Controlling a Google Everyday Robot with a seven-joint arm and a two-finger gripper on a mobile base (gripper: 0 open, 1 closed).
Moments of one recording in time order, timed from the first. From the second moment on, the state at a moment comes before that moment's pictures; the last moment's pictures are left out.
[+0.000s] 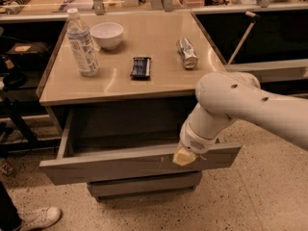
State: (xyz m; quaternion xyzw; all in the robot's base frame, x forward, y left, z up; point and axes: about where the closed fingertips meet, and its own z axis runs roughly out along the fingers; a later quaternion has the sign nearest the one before) arm 0.448 -0.084 0.694 -0.59 0.79 0.12 0.09
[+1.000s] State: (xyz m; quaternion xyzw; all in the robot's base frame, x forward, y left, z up) arm 0.461 -0.099 0.668 -0.57 0.81 0.11 0.07
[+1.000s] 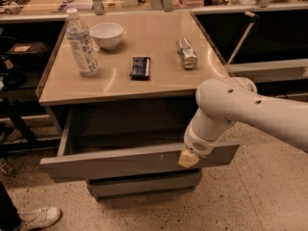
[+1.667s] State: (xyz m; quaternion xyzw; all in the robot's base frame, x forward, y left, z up) arm 0.461 -0.099 0.668 -0.57 0.81 0.11 0.07
